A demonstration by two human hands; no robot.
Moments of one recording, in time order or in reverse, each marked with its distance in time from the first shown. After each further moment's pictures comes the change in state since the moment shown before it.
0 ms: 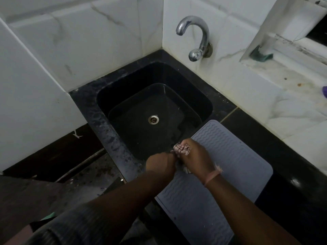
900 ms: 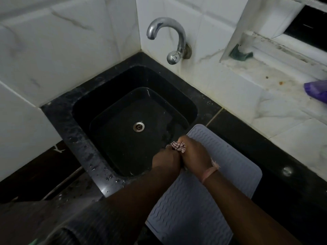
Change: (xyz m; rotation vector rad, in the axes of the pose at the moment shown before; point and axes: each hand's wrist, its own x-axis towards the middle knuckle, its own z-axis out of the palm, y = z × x) left_hand 0.072 0.057 -0.004 -0.089 -0.067 0.051; right_hand 0.043 0.034 -0.036 -0.188 0.034 0.030
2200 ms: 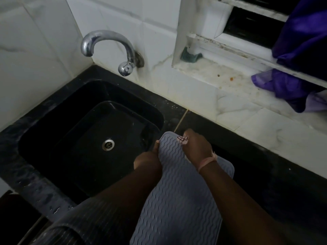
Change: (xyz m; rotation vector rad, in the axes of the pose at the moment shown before) left_hand 0.065 0.043 -0.026 0.129 -0.336 -0.090; right_hand 0.026 0.087 -0.065 -0.090 0.182 0.284
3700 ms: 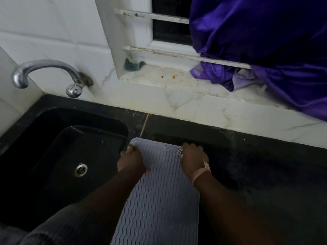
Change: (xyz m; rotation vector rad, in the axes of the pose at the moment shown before) left_hand 0.003 0.039 0.013 0.096 0.303 0.205; right_hand -0.092 0.066 -0.031 -0.162 0.018 0.279
